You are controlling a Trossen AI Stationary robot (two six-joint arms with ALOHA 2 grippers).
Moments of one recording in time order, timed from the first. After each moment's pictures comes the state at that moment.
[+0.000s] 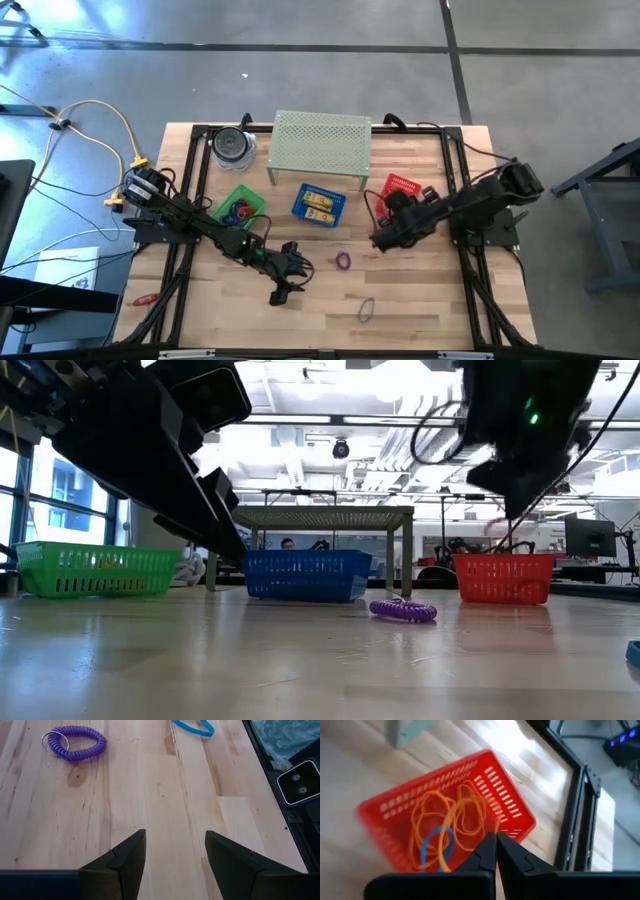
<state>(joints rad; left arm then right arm) -0.45 1.68 0.80 0.25 -0.06 -0.42 0.29 1.61 1.05 -1.38 0.70 1.37</state>
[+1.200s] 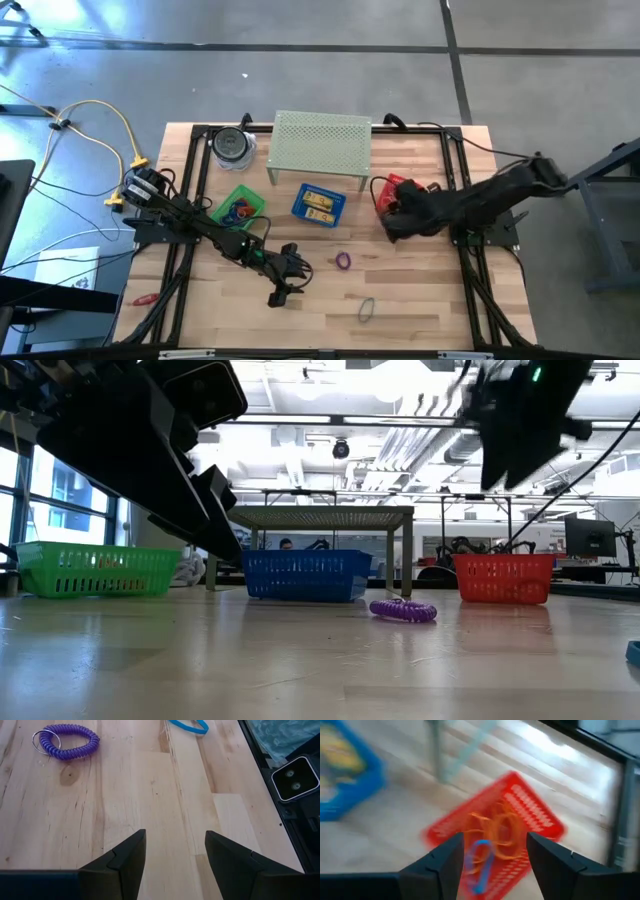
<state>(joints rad) -0.46 1.68 0.80 0.25 -0.05 -0.42 0.27 1.40 1.02 -1.22 0.67 1.35</state>
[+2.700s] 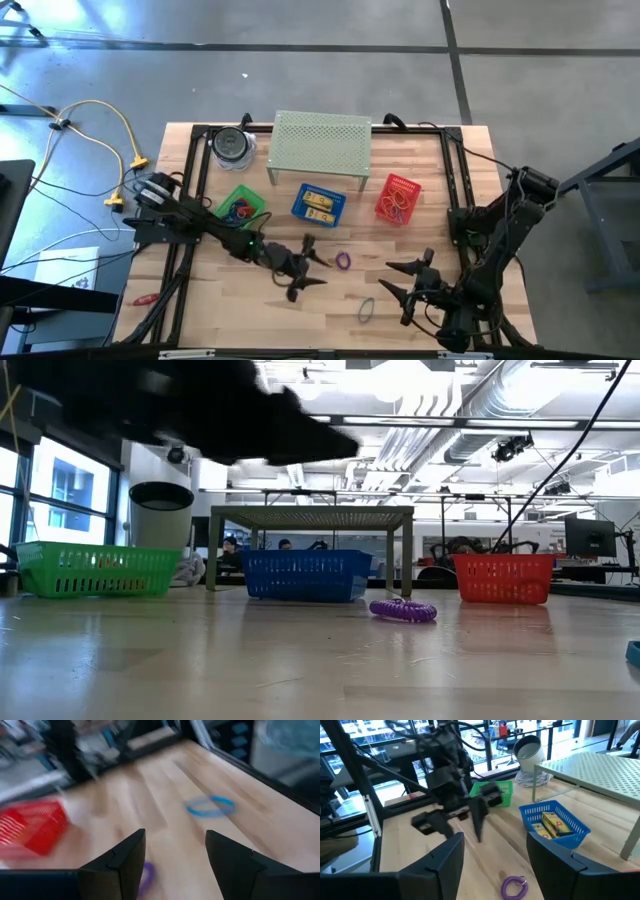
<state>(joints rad) -0.42 1.76 0.80 0.71 -0.19 0.20 1.01 1.54 1.05 -0.47 1.33 1.12</state>
